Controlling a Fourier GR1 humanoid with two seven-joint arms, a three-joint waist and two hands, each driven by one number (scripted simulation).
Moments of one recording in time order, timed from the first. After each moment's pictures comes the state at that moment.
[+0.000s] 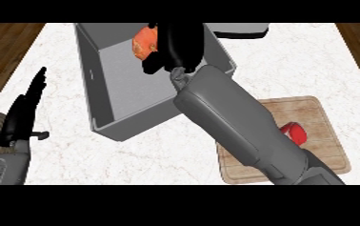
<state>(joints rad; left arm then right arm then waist) -0.16 0.39 0.12 -1.32 -0.20 0.10 0.07 -1.10 0.00 0.47 -1.07 0.80 -0.33 0.89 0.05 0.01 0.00</state>
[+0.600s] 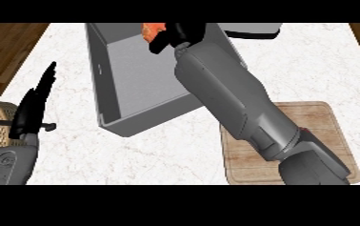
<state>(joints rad) -0.21 0.37 0.10 -1.29 -0.22 0.10 0.06 -1.31 0.00 0.45 -0.61 0.55 -0.51 0.72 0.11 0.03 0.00</state>
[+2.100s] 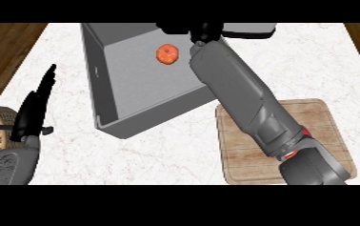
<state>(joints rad) -0.20 0.35 0.11 -1.29 -0.24 0.11 0.05 -1.28 0.00 0.27 -0.49 0.17 -0.94 0.25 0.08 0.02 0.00</state>
